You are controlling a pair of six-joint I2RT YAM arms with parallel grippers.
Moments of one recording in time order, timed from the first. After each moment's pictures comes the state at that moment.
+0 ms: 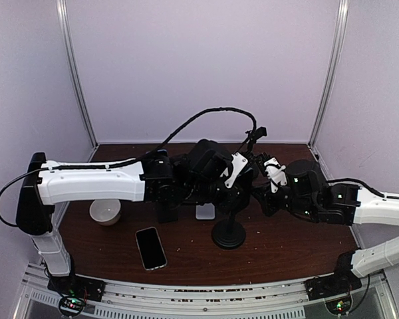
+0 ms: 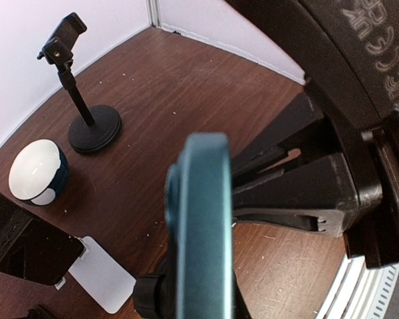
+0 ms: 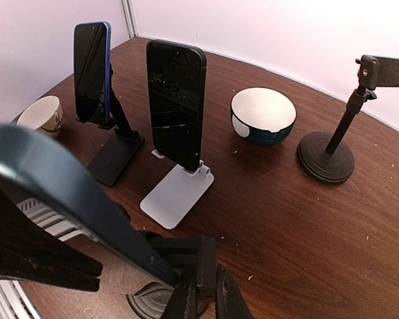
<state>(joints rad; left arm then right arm) -1.22 1.83 1.60 -0.41 -0.20 -0.18 0.96 1.07 0.75 -0.18 0.29 0.22</state>
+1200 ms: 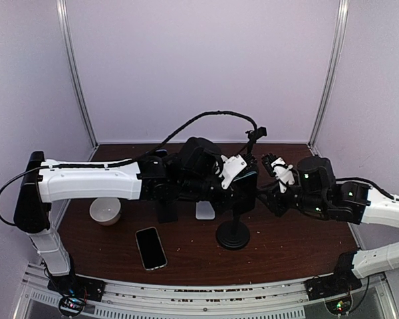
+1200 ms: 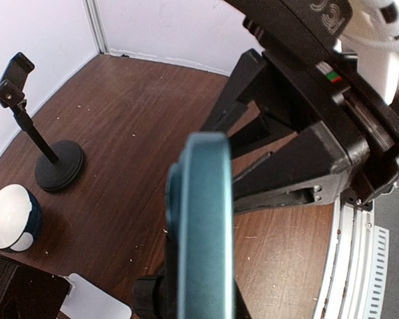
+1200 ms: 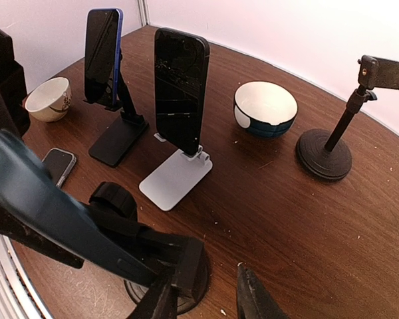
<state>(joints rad) -1.17 1.80 1.49 -0.26 0.04 -0.01 0.91 0.98 0.74 -0.27 0.17 0.13</state>
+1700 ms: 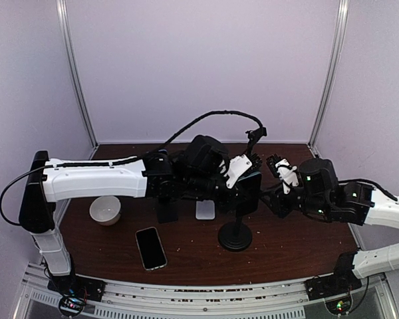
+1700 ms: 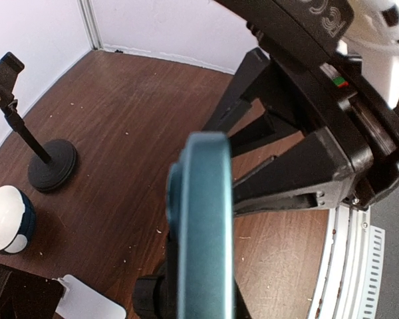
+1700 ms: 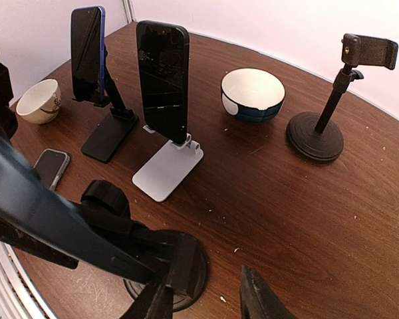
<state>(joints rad) -1.17 1.84 1.57 -0.32 0.05 -0.02 0.92 0.95 0.74 -0.33 0.21 0.18</state>
